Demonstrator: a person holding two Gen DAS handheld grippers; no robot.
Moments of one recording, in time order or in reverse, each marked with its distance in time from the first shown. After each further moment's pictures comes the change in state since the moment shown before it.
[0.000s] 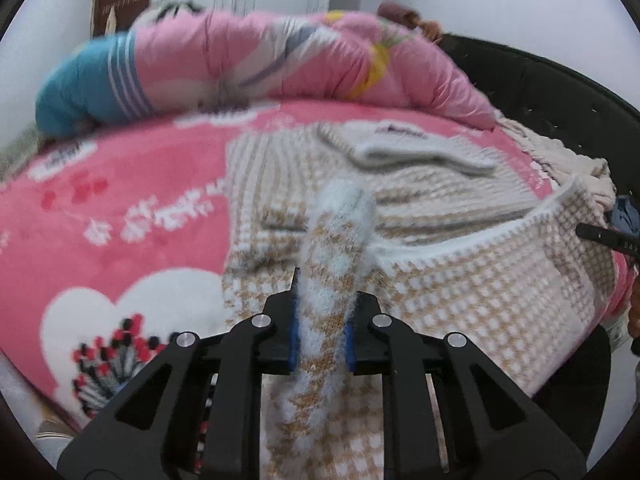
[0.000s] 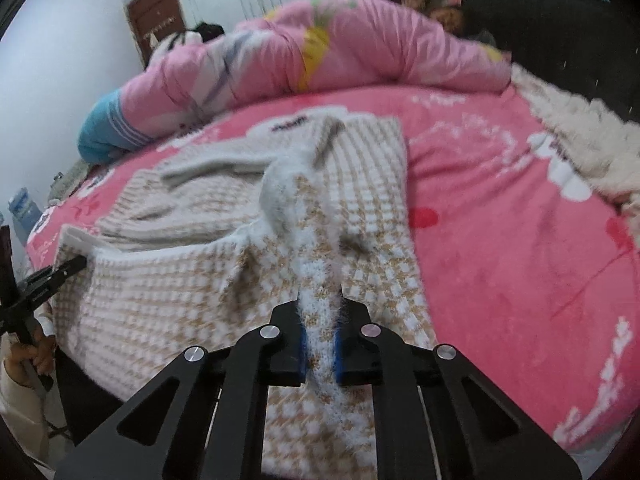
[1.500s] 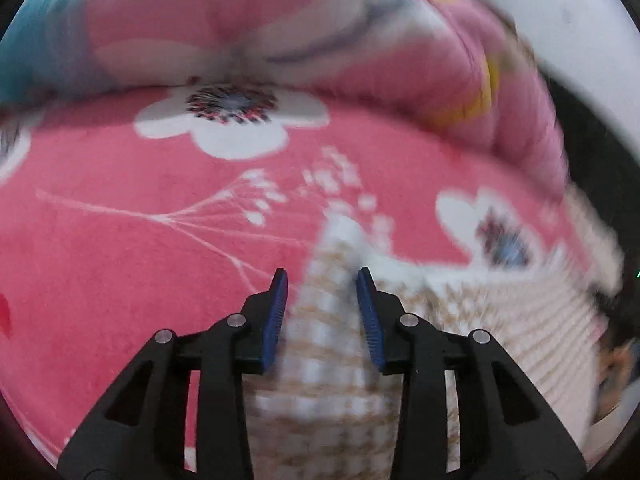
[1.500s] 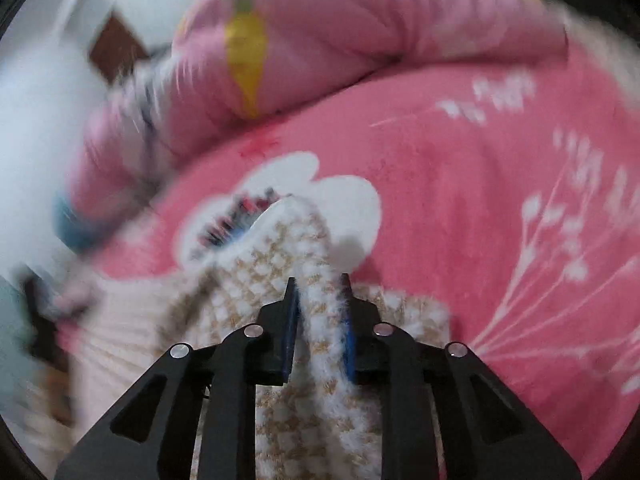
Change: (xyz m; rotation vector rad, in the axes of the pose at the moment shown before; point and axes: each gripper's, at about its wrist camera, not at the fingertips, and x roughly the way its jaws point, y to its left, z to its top) left arm 0.216 0.121 0.173 -0.339 0.134 -0.058; right arm 0.221 -0.120 0.175 0.437 0.106 0.268
